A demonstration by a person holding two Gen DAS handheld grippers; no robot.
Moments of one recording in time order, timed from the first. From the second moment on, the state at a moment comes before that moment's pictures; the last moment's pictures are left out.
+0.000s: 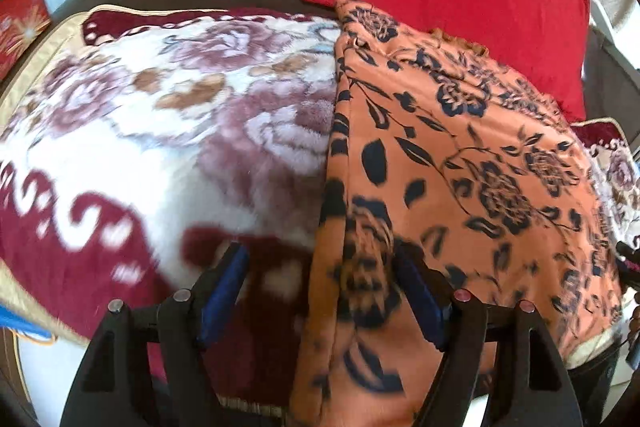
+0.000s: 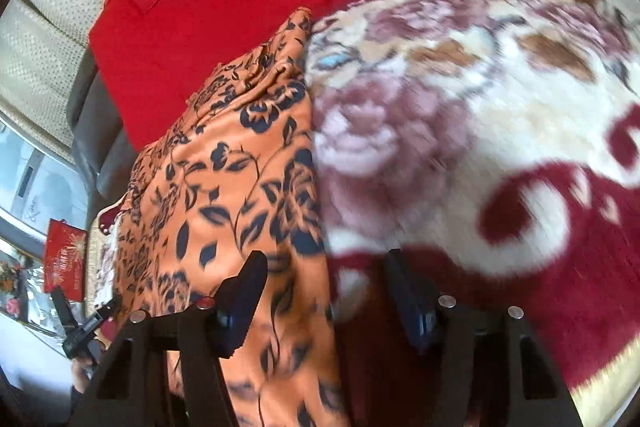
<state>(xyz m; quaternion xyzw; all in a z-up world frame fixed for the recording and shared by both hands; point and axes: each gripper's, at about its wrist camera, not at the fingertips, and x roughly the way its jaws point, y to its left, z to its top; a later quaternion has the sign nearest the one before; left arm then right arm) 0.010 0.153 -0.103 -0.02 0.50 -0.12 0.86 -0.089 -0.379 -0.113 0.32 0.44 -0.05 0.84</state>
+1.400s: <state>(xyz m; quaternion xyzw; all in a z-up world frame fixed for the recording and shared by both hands) -0.039 0.188 -0.080 -0.10 0.52 -0.16 0.83 -0.125 -0.365 -0.111 0.37 0.47 0.06 0.80</state>
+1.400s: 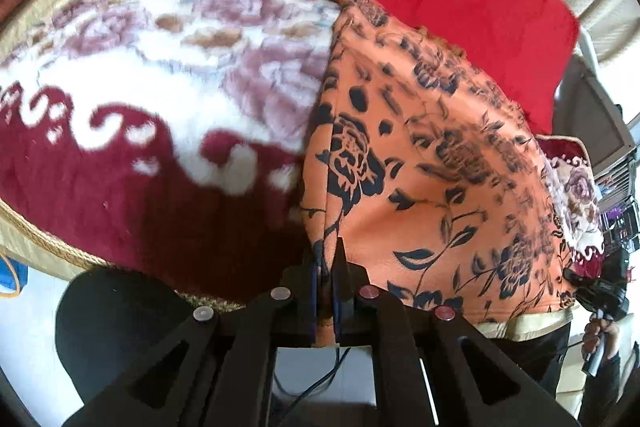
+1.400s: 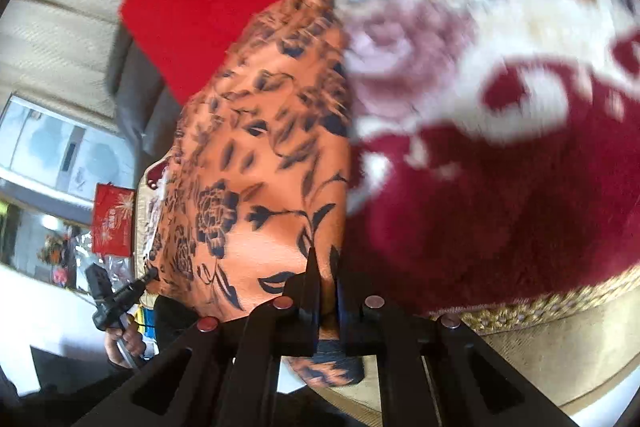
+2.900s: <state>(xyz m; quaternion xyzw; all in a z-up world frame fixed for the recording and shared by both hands) 0.198 0.111 -0.058 -0.06 0.45 -0.18 0.87 0.043 -0.361 -0.052 0.23 0.39 0.11 0.88</state>
